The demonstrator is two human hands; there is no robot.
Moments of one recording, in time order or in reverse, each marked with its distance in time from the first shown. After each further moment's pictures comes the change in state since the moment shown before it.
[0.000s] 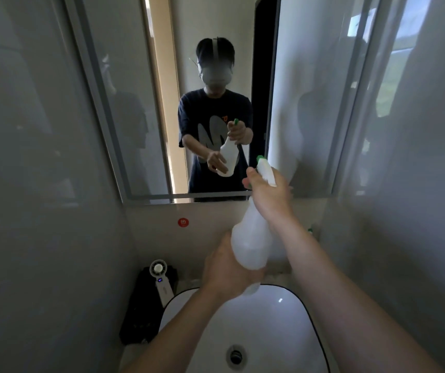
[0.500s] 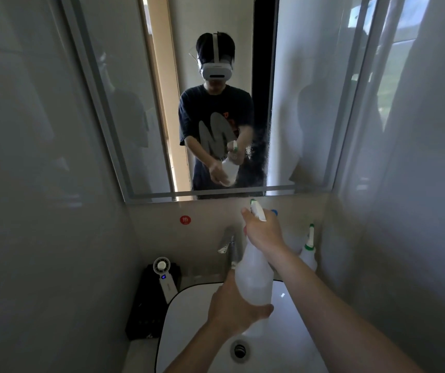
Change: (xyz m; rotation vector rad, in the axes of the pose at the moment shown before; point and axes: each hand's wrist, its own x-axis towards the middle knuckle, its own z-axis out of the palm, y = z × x) left_hand -0.045 -0.037 0.034 0.013 -0.155 -0.188; right_hand -0.021 0.091 0.010 -0.125 -0.070 0.289
